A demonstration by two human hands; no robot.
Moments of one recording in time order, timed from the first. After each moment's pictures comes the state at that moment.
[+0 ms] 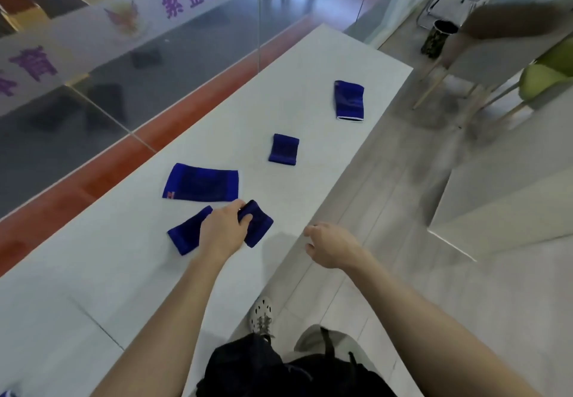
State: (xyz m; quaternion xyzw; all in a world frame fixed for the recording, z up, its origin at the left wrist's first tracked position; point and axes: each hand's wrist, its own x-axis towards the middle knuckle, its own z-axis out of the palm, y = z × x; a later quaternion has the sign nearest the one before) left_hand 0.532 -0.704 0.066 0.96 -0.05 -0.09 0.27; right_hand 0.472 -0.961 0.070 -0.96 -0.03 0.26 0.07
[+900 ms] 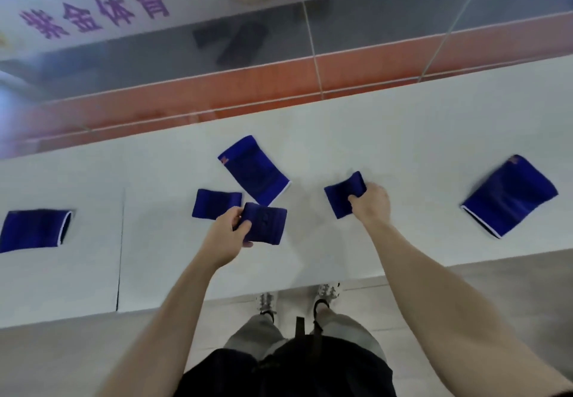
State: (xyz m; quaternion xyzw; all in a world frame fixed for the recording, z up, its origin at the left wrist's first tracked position) left_hand 0.562 -0.771 0.058 0.74 0.43 -0.09 0.51; right_hand 0.819 -1.007 -0.052 -0.94 -0.02 0.25 0.24
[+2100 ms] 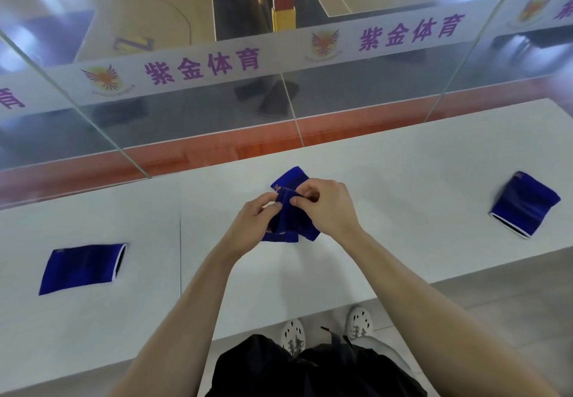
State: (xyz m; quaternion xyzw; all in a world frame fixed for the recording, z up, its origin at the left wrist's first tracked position) left_hand 0.507 -0.661 0.148 0.75 0.23 -0.02 0.62; right_hand 0.627 -0.816 0.152 -0.87 -0.24 0.15 0.41
